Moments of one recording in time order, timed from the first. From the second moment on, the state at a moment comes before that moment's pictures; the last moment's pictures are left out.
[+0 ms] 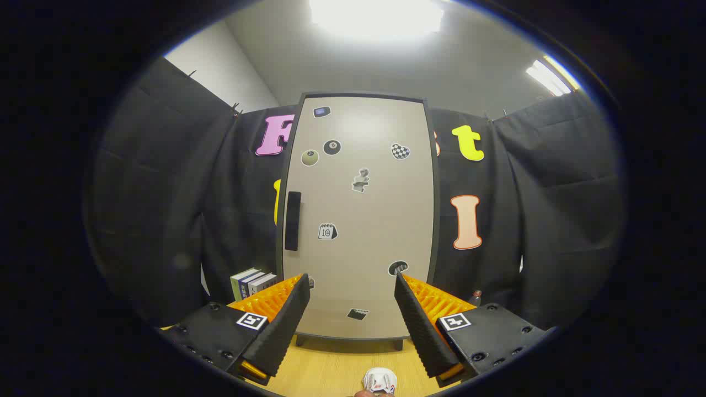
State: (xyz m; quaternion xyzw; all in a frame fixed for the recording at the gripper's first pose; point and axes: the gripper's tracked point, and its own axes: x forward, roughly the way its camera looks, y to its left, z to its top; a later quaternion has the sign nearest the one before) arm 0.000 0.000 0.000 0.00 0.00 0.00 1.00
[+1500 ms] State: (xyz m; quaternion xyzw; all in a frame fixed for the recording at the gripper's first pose) arm -0.018 0.011 -0.020 -0.02 0.04 0.01 1.00
